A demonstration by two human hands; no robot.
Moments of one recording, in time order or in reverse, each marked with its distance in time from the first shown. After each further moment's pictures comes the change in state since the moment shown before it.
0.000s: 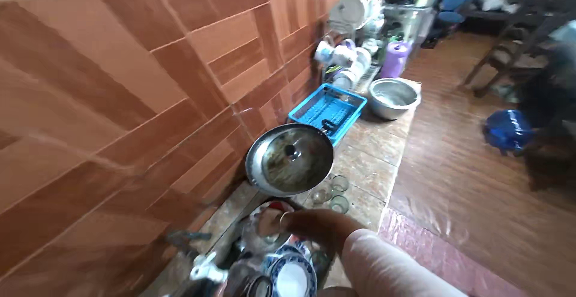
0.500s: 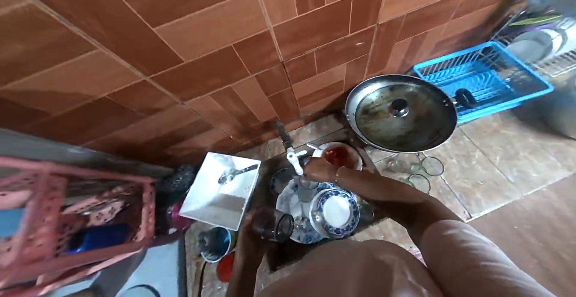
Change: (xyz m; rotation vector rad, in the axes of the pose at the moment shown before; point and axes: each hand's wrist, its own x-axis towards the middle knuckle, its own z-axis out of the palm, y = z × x) left_hand -0.122 -0.023 -0.081 -0.198 0.460 0.180; right_hand 0.048 -0.071 0.029 -0.091 -0.025 -0.442
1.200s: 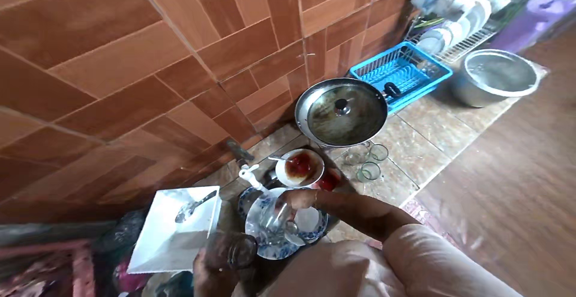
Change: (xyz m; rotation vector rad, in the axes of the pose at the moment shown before) left_hand -0.024 0.010 0.028 -0.091 -0.185 0.073; right_hand -0.072 0.007 0.067 1.175 -0.122 0.076
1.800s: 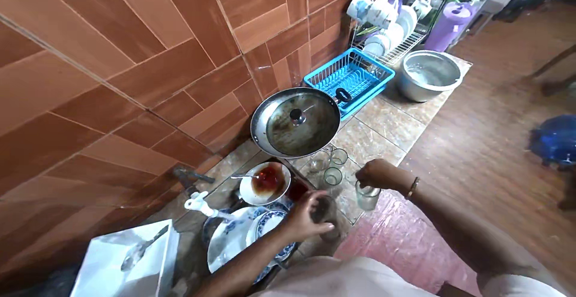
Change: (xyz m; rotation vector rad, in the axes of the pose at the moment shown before) left_hand 0.024 -0.103 0.275 1.067 -1.181 0.059; right_hand -0.340 0.029 -0.115 -1.035 0.477 0.442
